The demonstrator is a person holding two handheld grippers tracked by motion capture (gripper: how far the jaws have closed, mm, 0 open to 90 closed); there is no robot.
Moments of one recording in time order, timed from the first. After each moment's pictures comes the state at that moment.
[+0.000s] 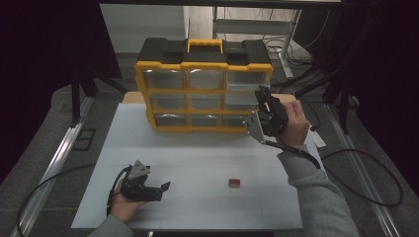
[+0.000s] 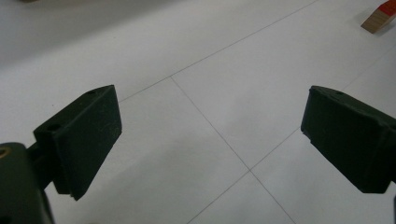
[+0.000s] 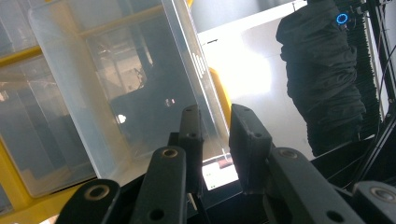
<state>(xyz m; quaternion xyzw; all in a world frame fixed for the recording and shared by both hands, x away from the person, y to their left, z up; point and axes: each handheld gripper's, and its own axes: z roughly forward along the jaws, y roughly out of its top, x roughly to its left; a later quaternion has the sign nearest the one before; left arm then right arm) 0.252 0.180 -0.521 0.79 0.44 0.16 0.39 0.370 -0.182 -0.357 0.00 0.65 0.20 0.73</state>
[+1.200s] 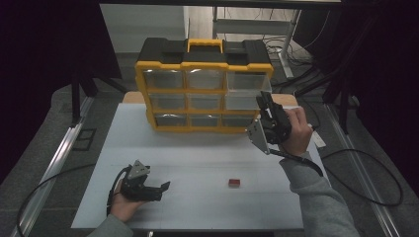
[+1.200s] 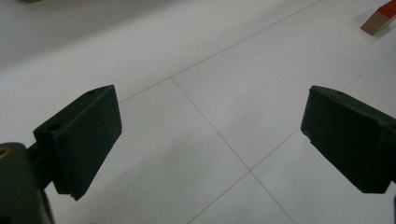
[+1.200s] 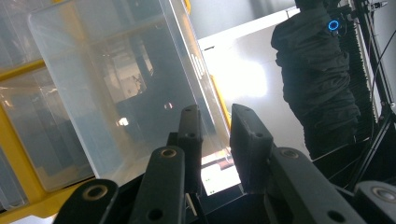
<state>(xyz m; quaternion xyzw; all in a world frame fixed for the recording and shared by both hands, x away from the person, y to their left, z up) 0.252 0.181 -0.521 0.79 0.45 0.16 0.39 0.351 -0.188 -0.361 0.00 0.65 0.21 0.73</state>
